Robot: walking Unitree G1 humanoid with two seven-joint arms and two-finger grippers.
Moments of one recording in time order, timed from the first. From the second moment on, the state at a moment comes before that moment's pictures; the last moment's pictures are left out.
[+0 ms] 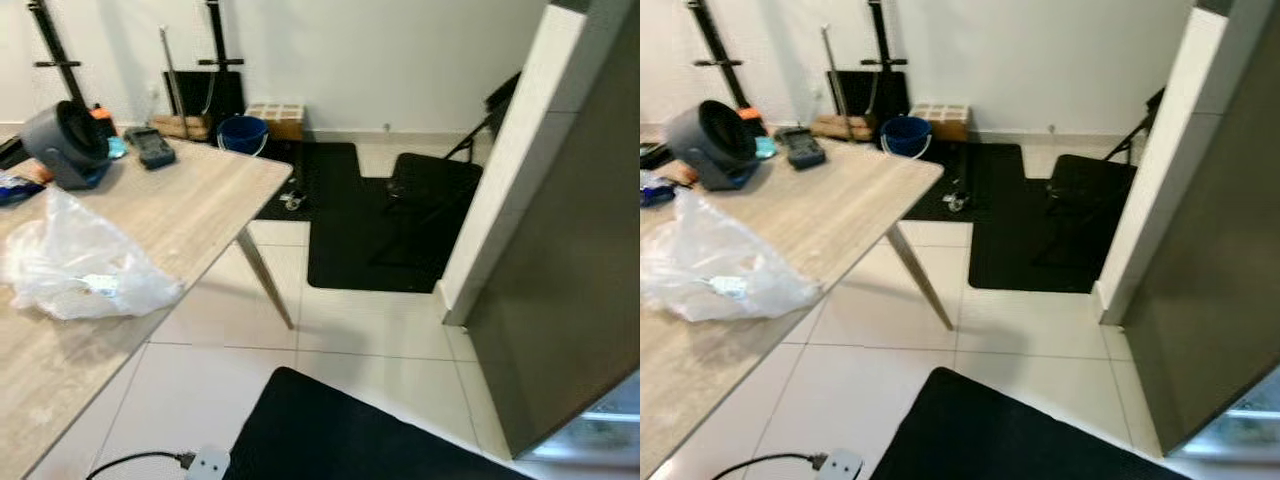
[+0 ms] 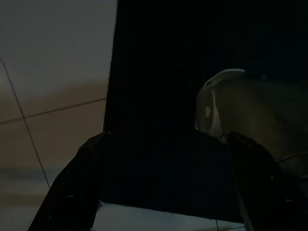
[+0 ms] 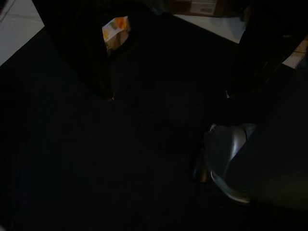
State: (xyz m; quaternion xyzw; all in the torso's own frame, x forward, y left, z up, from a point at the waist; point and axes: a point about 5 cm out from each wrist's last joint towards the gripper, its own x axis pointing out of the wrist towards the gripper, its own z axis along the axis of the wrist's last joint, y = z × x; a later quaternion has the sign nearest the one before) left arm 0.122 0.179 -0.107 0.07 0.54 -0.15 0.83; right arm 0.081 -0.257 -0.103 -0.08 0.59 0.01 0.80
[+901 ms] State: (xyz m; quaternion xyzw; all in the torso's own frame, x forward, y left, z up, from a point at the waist) left arm 0.111 0.189 -0.110 0.08 0.56 -0.13 0.81; right arm 0.085 -0.262 -0.101 -0.08 0.59 0.02 0.80
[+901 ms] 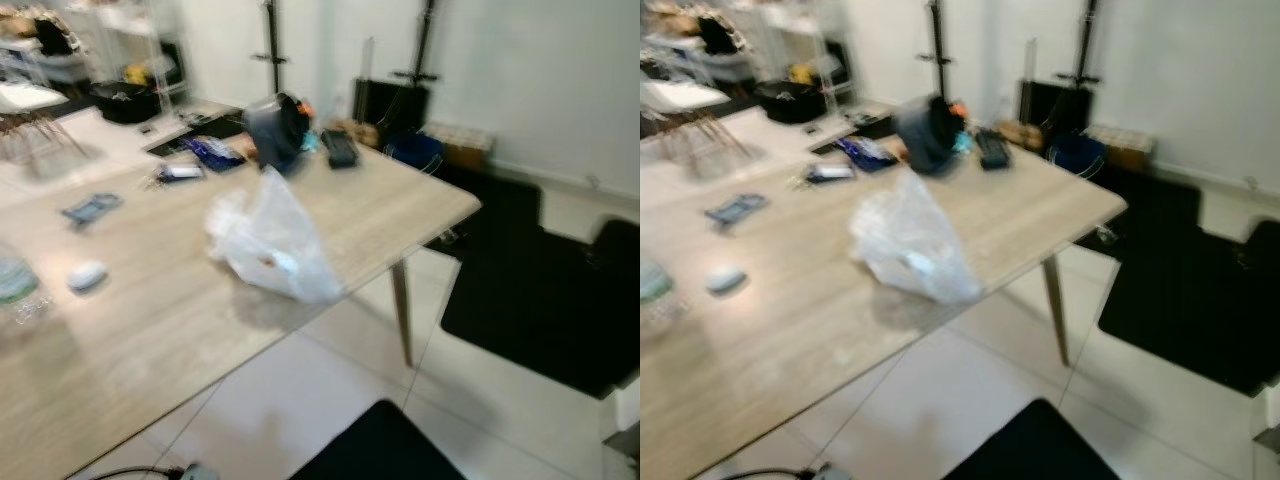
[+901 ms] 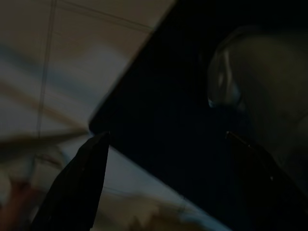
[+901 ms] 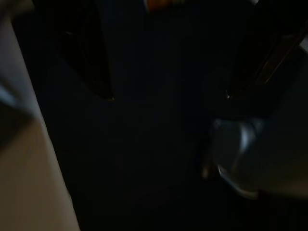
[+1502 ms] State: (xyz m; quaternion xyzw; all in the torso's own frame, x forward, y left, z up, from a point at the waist) left arm 0.102 0.192 -0.112 0.08 0.58 -0.13 0.80; right arm 0.081 -0.266 -0.100 -0.09 0.60 0.02 0.79
